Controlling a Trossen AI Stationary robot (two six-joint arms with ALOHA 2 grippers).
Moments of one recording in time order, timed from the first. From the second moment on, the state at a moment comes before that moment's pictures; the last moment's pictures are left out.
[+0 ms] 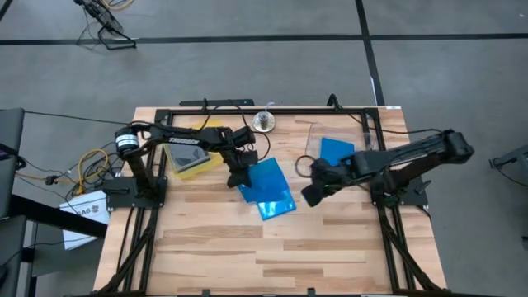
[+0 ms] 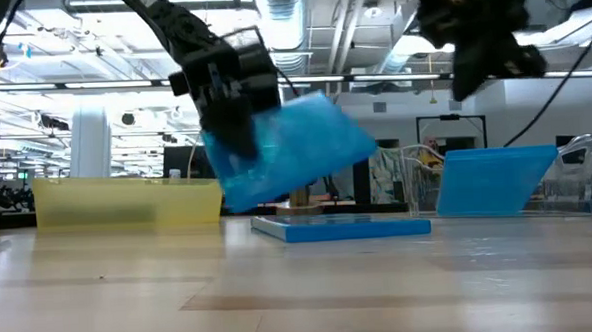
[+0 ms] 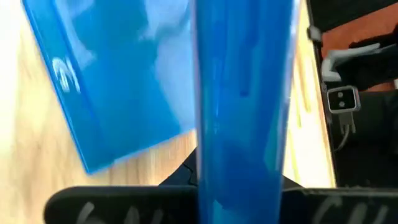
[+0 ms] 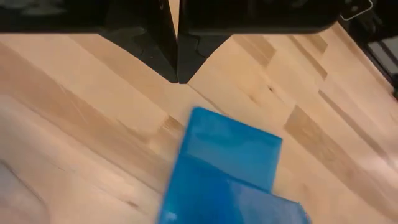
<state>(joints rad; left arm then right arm) 0.33 1.77 1.09 -0.44 0.76 0.08 0.19 1.30 1.00 -0.82 0.05 1.11</state>
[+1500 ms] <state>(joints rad) 0.09 1.29 1.09 -0.01 -0.10 0.14 0.08 1.14 0.76 -0.78 -0.03 0.59</state>
